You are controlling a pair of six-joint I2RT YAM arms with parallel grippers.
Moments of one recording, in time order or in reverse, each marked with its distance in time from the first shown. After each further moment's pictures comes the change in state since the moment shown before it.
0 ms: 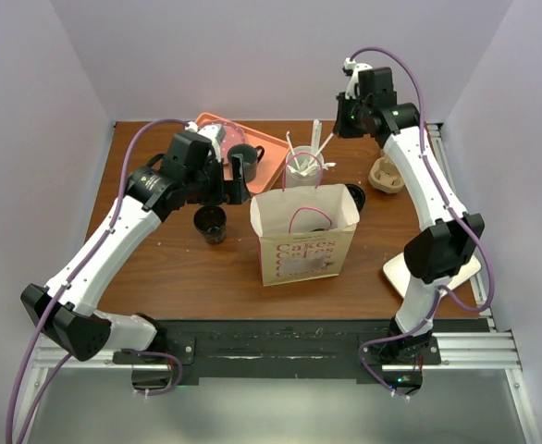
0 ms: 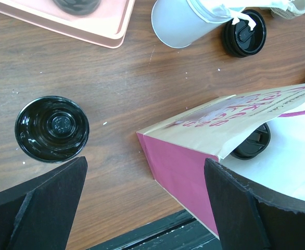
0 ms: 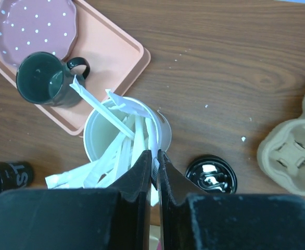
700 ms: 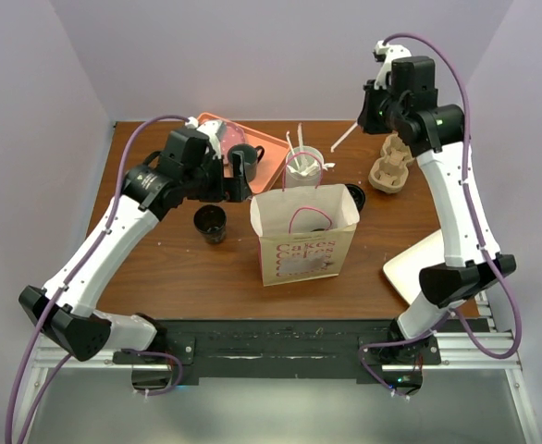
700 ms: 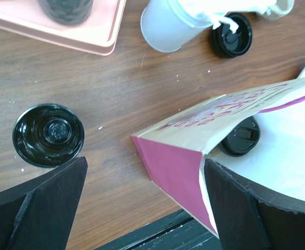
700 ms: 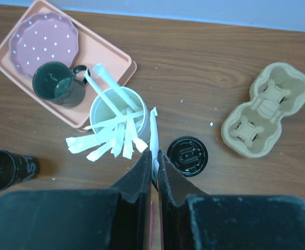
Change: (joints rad) left arm 0.000 0.000 0.034 -0.005 0.029 0.026; right arm 0.000 -0.205 0.093 -0.192 0.097 -0.017
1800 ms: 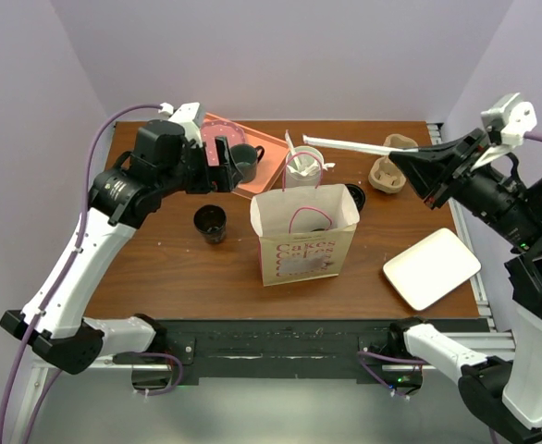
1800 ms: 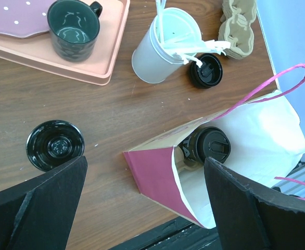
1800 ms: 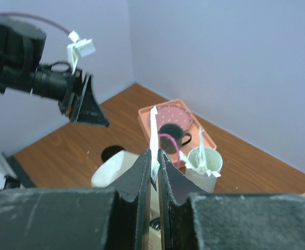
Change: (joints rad) left arm 0.000 -0.077 0.124 -0.035 -0.043 -0.027; right arm 0.000 -0.645 -0.154 0.142 -0.488 -0.077
